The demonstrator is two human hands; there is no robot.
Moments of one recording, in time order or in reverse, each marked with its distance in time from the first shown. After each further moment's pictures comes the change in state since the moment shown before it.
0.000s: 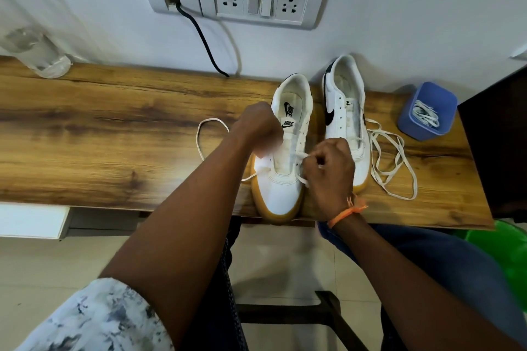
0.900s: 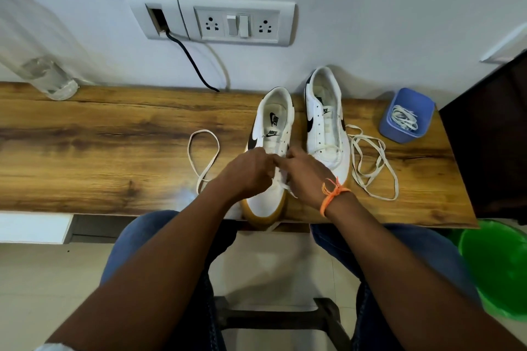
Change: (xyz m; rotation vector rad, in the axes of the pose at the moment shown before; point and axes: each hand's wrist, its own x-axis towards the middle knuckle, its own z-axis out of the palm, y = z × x) left_hand -0.039 -0.037 0.055 0.486 0.180 0.557; right_hand 0.020 -0.004 -0.026 -0.490 -0.674 -0.379
